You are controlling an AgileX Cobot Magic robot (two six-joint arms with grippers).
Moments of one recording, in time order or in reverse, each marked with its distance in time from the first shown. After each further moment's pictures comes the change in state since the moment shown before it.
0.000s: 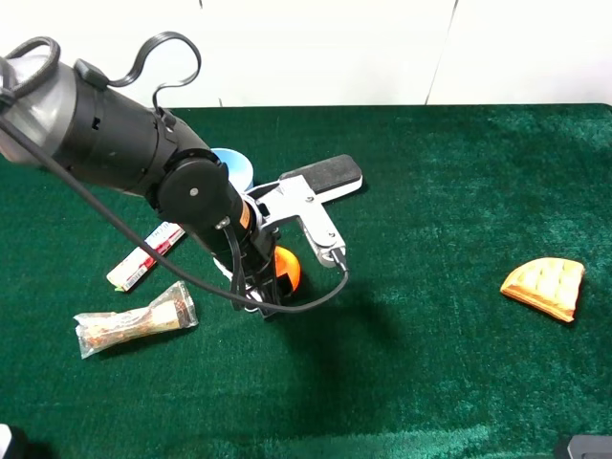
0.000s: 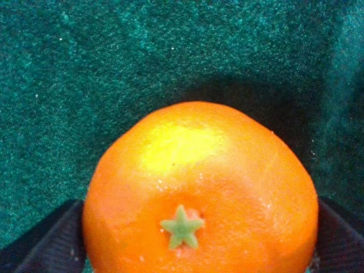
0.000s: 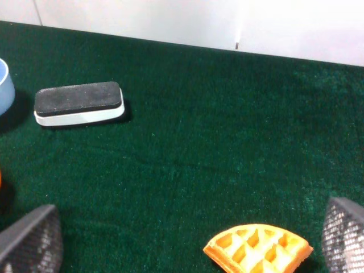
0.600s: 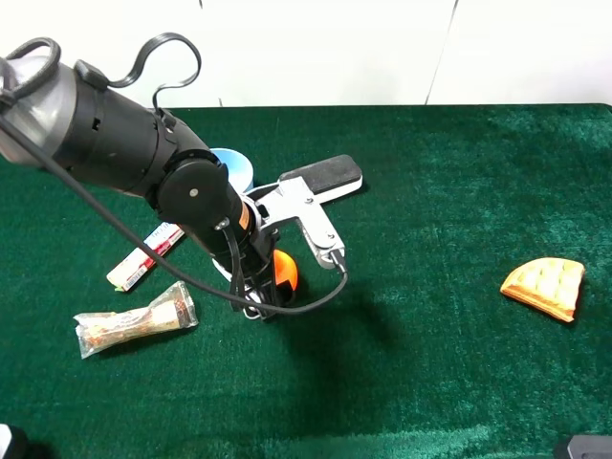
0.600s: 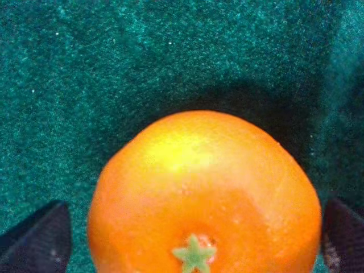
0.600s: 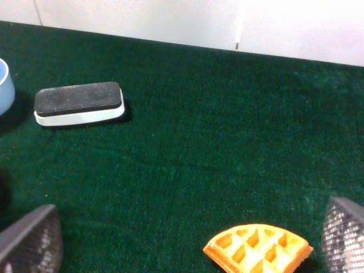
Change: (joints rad) left arm 0.000 0.000 0.001 0.001 0.006 0.001; right arm 0.000 0.000 0.000 0.000 0.000 0.000
